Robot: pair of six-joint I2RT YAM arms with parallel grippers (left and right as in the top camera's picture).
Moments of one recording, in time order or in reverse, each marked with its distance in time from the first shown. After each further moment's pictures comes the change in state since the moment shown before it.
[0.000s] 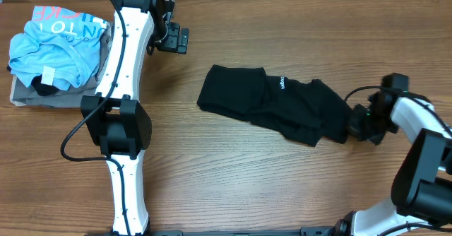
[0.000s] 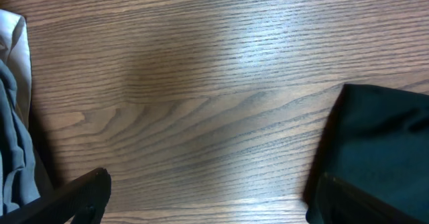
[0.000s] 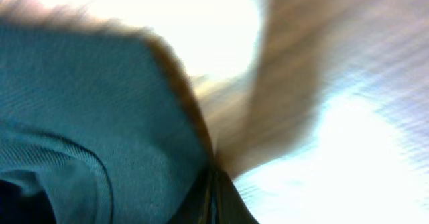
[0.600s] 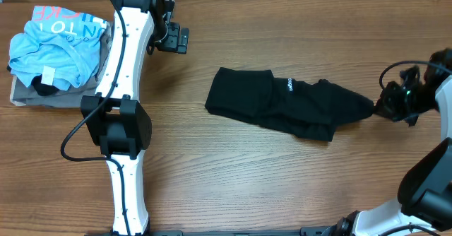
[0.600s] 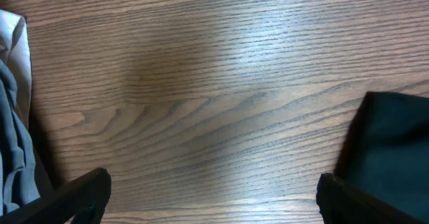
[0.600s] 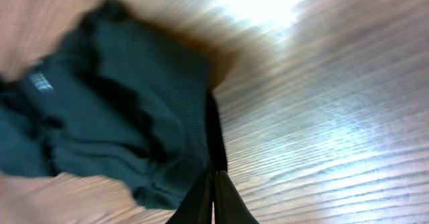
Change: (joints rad) left arm 0.000 0.000 0.000 0.001 0.000 0.000; right arm -0.117 -0.003 0.404 -0.404 -0.164 -0.230
